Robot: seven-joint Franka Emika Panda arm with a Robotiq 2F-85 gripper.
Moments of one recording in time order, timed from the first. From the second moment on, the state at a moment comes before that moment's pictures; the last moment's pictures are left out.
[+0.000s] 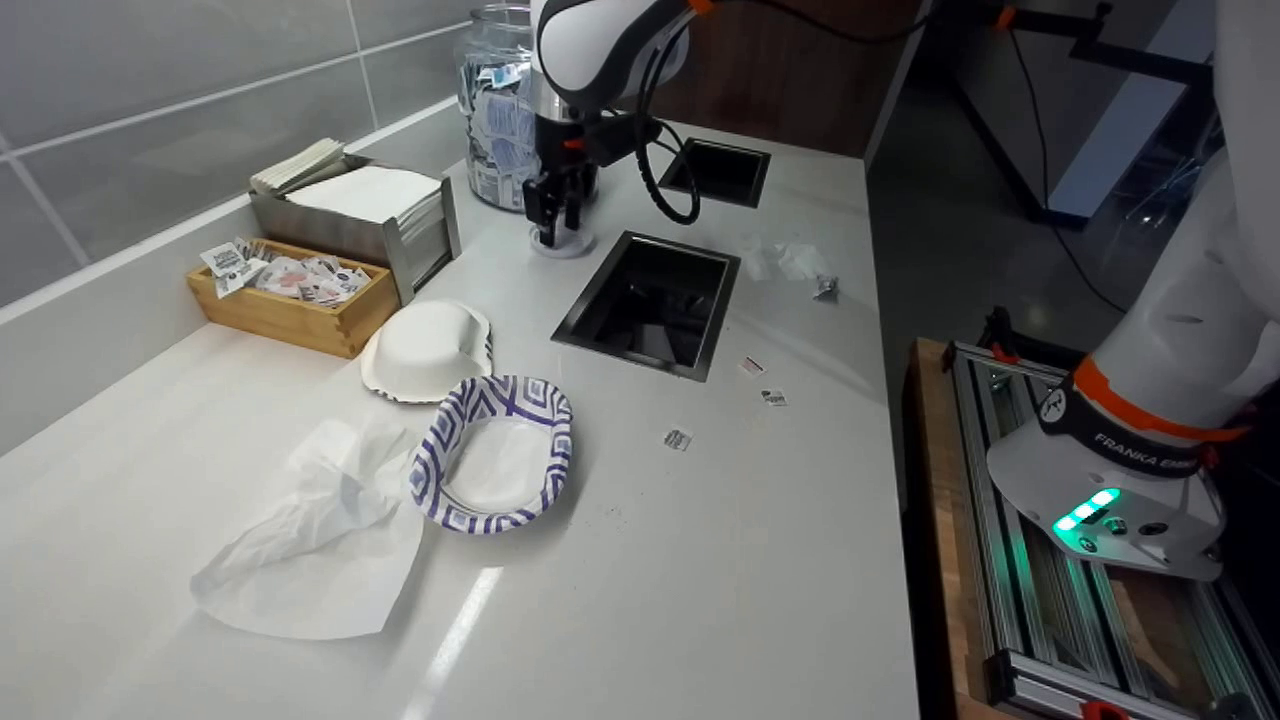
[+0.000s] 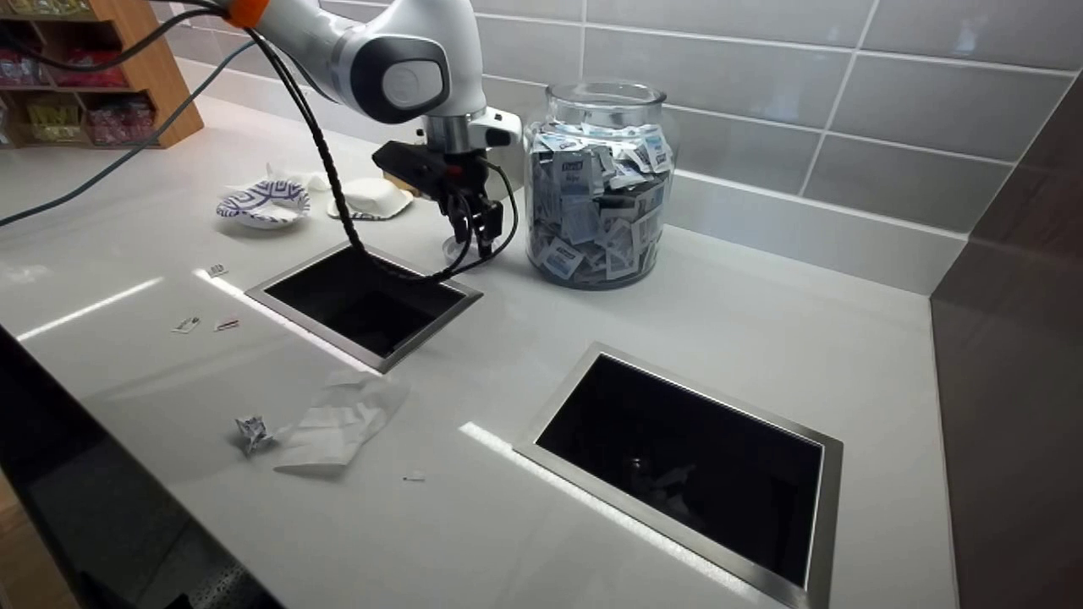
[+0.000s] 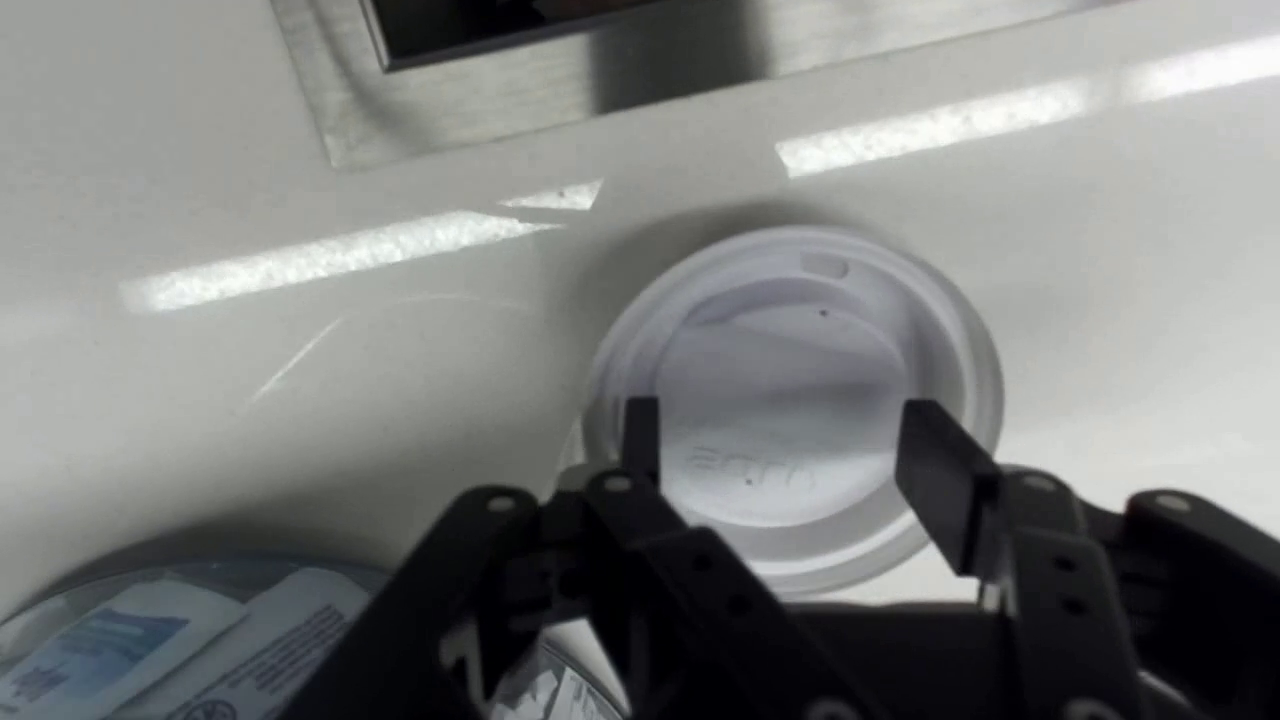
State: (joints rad) arm -0.13 0.58 -0.04 -1.71 0.03 2.37 -0.05
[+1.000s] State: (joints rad) arm -0.13 0.58 -0.06 -1.71 0.02 2.37 -0.01
